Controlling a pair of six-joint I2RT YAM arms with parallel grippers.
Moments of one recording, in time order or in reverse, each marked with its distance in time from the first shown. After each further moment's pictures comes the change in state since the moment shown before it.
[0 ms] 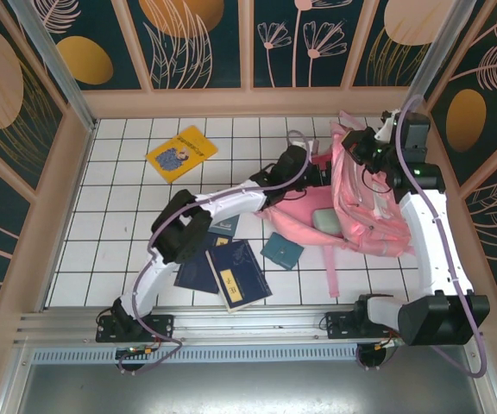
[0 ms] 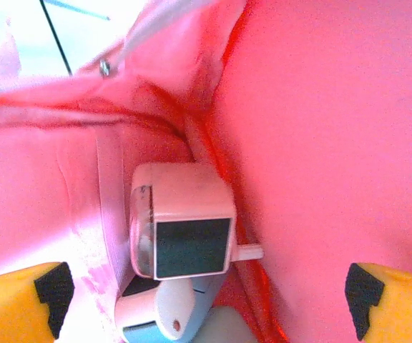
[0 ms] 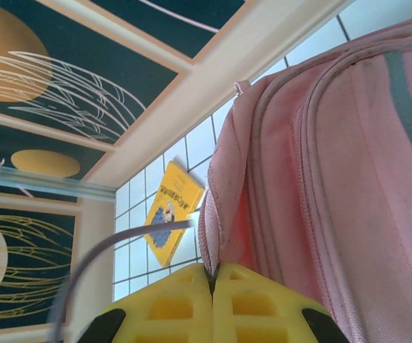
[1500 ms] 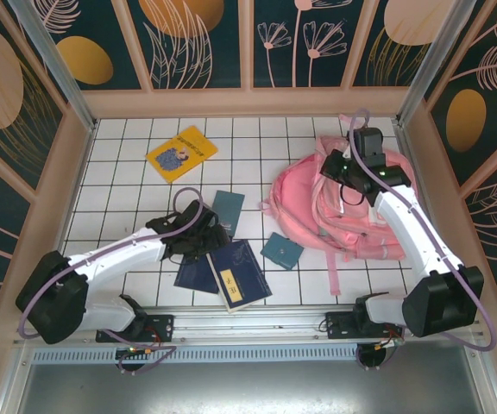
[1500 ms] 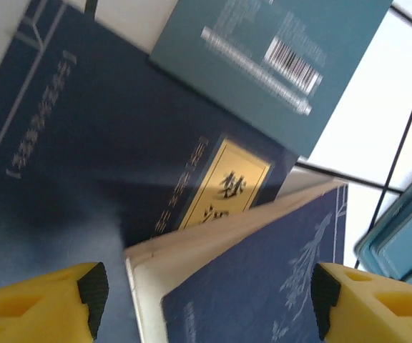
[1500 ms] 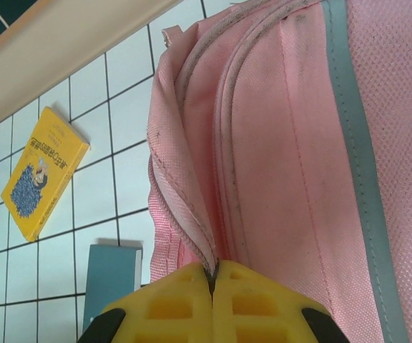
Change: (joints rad) left arm 0.154 -0.979 -1.109 -0.659 -0.130 -0.214; right arm 0.210 0.079 -0.138 -0.015 0.296 -0.154
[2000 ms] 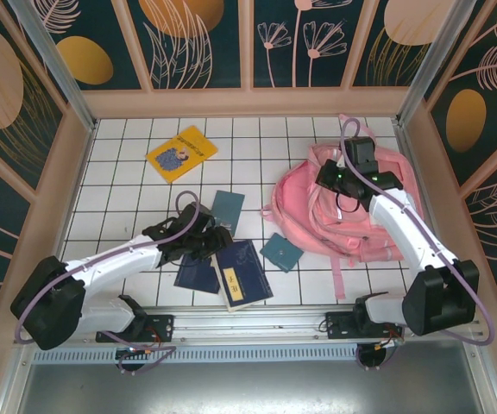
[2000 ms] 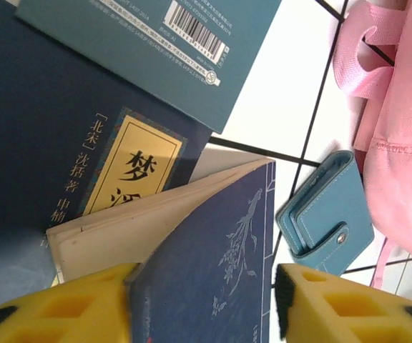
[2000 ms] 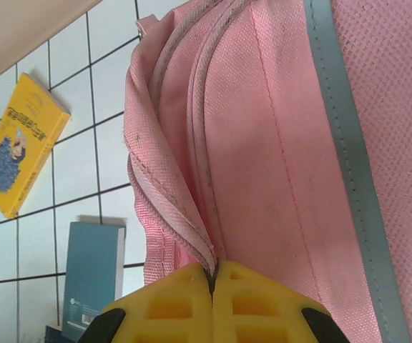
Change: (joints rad) left arm 0.000 -0.020 -0.066 0.208 0.128 -0.043; right arm 0.015 0.016 -0.080 0.040 -0.010 -0.018
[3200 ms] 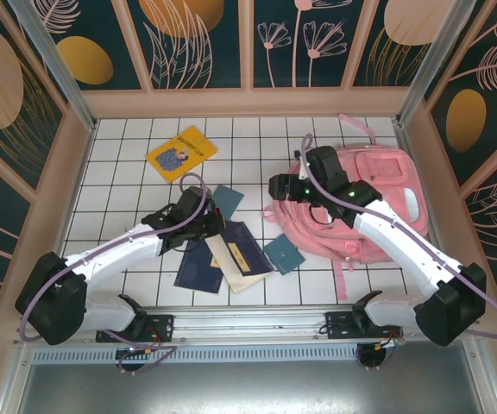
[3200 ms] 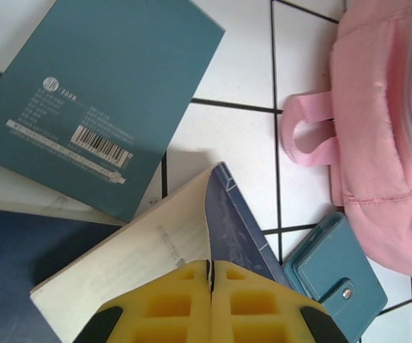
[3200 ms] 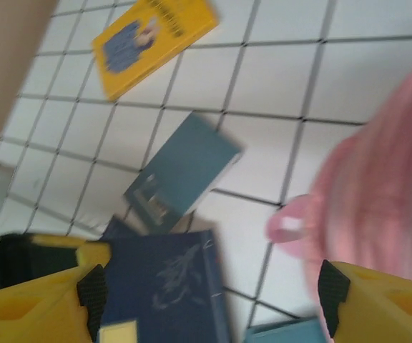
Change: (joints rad) left arm 0.056 0.007 0.119 0.000 -0.125 0.338; right arm 0.373 -0.063 -0.026 0.069 -0.019 -0.093
